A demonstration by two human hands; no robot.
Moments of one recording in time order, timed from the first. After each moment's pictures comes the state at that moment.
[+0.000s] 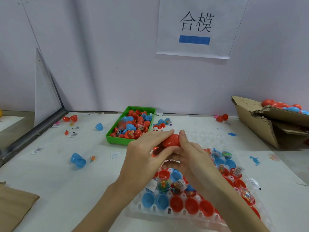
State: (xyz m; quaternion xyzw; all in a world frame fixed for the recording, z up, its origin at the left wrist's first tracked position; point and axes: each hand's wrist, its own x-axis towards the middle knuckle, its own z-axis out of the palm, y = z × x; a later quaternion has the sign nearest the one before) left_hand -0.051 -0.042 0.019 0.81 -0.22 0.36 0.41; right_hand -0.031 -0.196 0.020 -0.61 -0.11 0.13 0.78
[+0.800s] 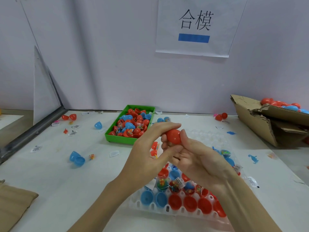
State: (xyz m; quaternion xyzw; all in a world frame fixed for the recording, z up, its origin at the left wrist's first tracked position) left_hand -0.052 -0.046 0.026 0.78 -0.26 0.24 0.51; right_hand -0.033 -0.217 0.037 -0.41 -0.15 0.28 0.85
